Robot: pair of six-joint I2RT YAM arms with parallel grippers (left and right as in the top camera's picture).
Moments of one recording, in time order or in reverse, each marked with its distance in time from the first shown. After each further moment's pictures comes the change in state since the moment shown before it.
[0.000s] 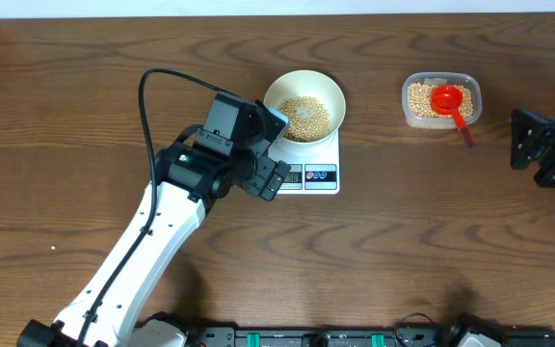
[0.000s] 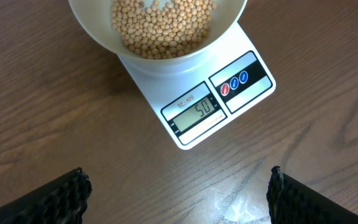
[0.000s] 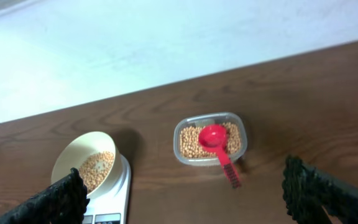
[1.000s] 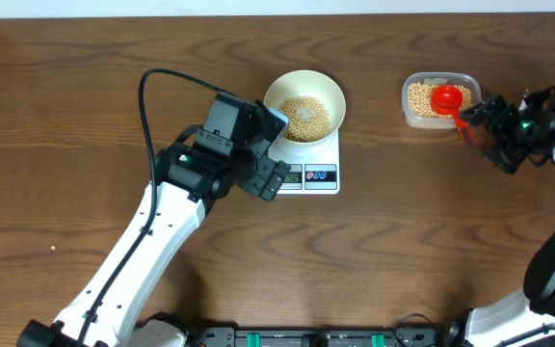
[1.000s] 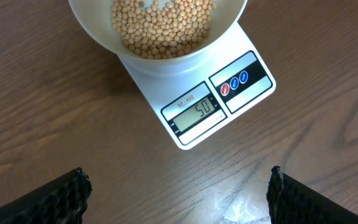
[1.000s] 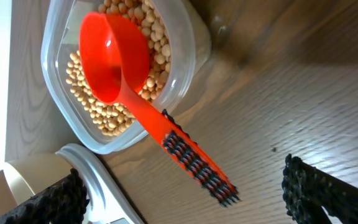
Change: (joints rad) left arm 0.000 0.000 0.000 0.000 0.000 0.000; right arm 0.058 0.842 -0.028 0.111 -0.011 0.452
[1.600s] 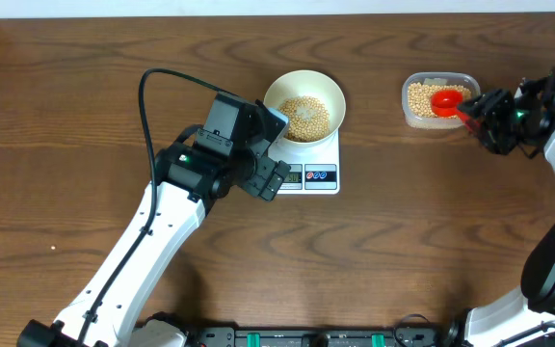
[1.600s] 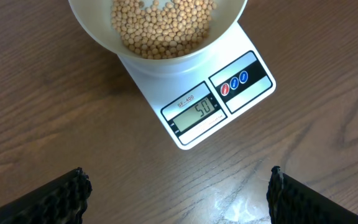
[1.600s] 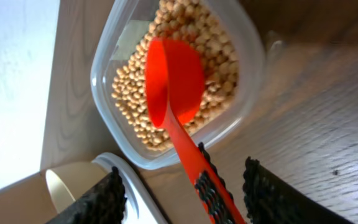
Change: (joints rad) left arm 0.000 0.000 0.000 0.000 0.000 0.000; right arm 0.040 0.011 0.000 0.123 -0.049 0.132
